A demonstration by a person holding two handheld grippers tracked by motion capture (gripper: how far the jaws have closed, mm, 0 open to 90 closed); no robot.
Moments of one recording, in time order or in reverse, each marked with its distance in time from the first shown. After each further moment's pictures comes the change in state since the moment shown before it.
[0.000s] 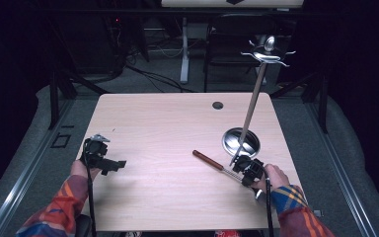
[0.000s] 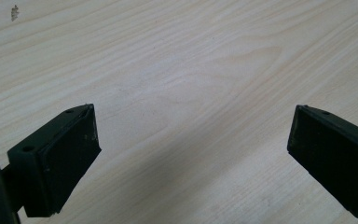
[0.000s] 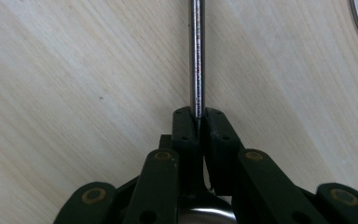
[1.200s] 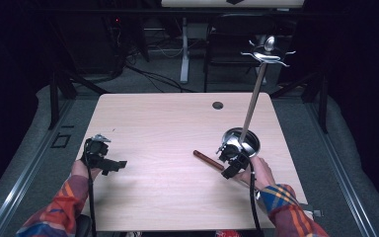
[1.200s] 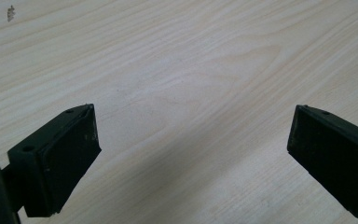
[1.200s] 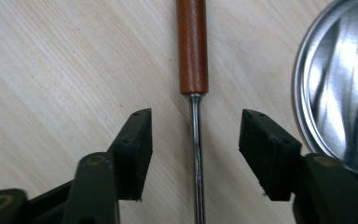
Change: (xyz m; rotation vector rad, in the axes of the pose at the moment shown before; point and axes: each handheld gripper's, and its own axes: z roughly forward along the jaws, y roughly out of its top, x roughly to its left) left arm -0.001 0.001 0.001 0.003 0.000 0.009; right arm 0.009 0.046 -0.016 -0.200 -0.026 0.005
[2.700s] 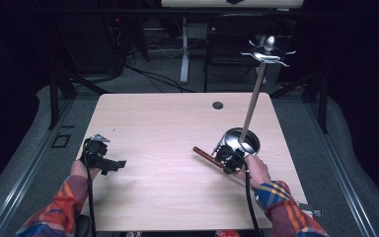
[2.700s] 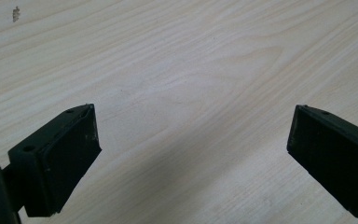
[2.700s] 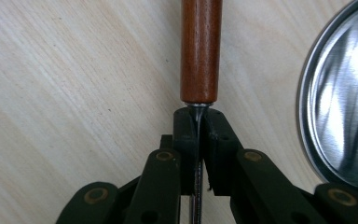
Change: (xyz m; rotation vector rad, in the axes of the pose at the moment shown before) left arm 0.002 -0.001 -0.001 -0.002 0.002 0.001; right arm 0.002 0.009 0.011 0.044 -0.031 -0.042
